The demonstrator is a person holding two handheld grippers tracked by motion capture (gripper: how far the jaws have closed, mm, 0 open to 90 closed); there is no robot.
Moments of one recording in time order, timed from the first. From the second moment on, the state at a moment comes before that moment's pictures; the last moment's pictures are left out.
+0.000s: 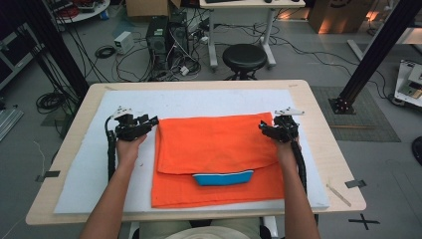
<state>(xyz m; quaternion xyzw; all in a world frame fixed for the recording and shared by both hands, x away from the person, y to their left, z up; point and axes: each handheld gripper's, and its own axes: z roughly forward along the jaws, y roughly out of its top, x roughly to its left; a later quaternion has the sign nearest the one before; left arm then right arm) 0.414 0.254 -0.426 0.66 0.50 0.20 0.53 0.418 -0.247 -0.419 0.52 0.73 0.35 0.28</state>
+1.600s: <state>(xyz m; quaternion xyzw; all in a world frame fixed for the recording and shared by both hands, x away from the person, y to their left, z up) 0.289 0.194 -0.449 0.78 0.44 0.21 0.40 0.313 -0.254 -0.448 0.51 0.76 0.31 0.26</state>
